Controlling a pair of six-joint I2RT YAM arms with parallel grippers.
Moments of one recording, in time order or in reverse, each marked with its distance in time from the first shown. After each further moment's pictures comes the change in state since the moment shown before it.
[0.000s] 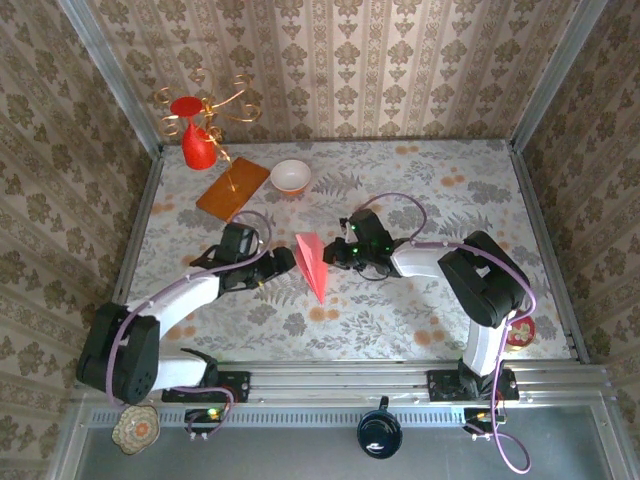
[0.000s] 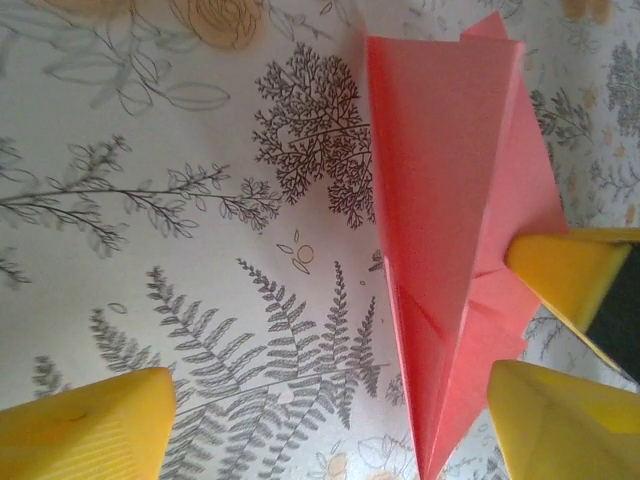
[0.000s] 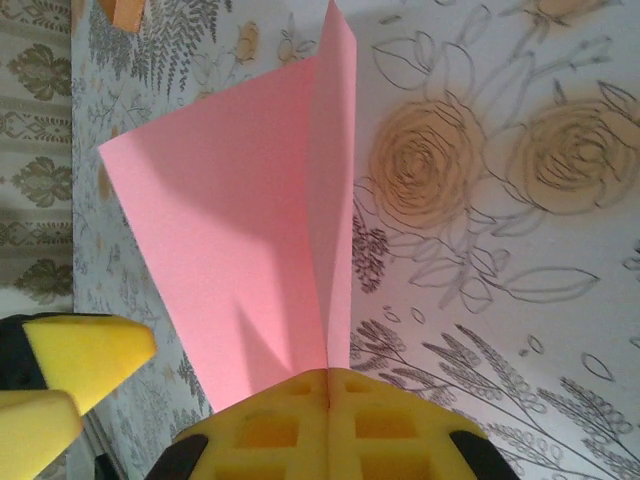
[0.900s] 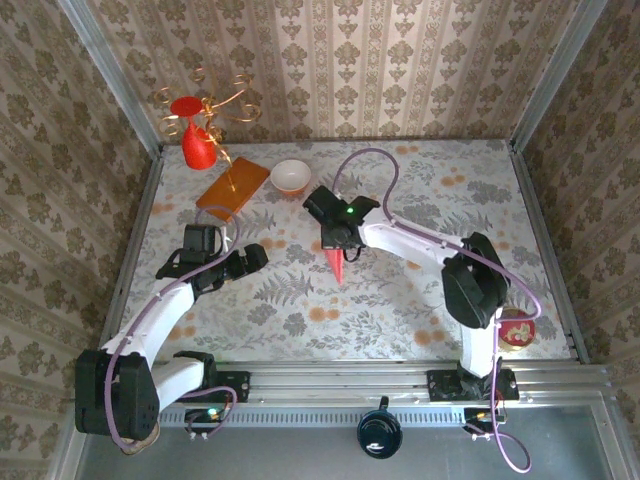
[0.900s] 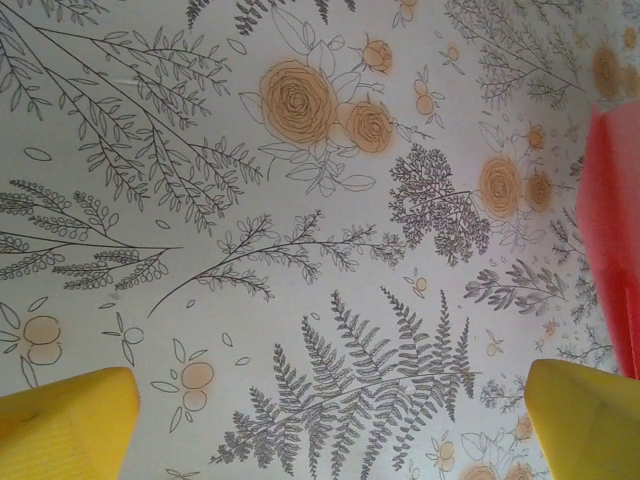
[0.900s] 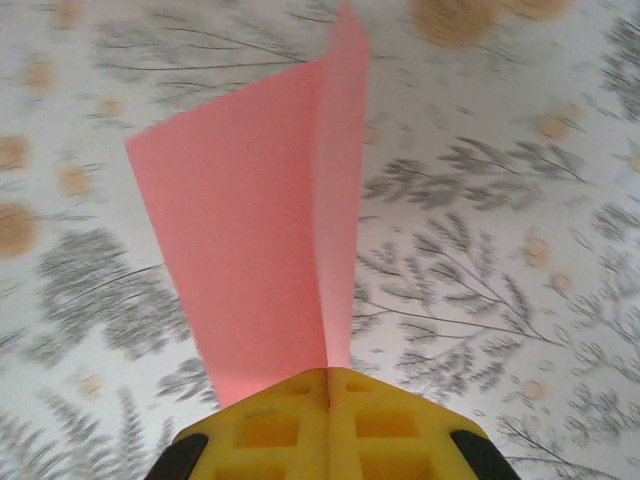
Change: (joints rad) left arm 0.262 -0.218 0.000 -0.219 -0.002 0.276; right arm 0.177 0.051 0.644 -1.016 0.714 -0.111
